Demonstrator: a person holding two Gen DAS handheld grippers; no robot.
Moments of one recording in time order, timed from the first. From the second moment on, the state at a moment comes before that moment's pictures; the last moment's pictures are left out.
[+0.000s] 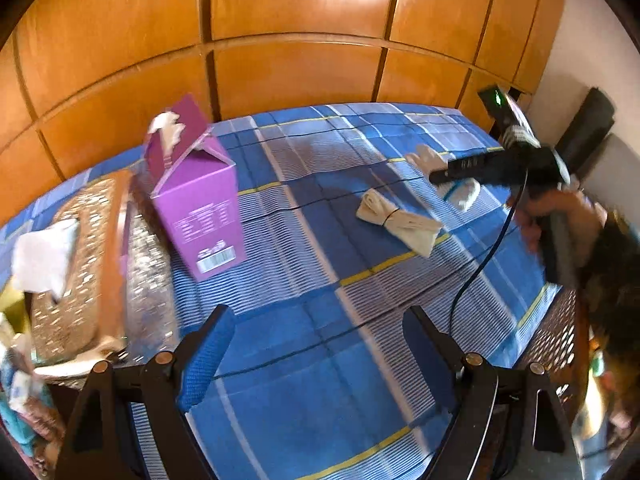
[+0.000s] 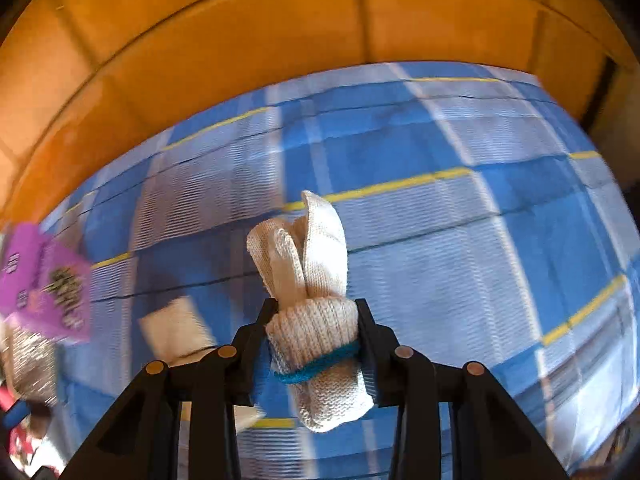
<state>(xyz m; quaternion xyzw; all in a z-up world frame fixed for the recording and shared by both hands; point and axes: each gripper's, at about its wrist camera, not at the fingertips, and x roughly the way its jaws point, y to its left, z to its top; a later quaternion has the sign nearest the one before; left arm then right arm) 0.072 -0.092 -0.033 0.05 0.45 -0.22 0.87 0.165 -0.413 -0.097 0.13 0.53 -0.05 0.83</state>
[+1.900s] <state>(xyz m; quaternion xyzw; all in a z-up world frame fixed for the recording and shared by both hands) 0.190 -0.226 -0.118 0.22 0.45 -0.22 0.84 0.183 -0.398 -0.124 0.10 0.59 -0.02 0.80</state>
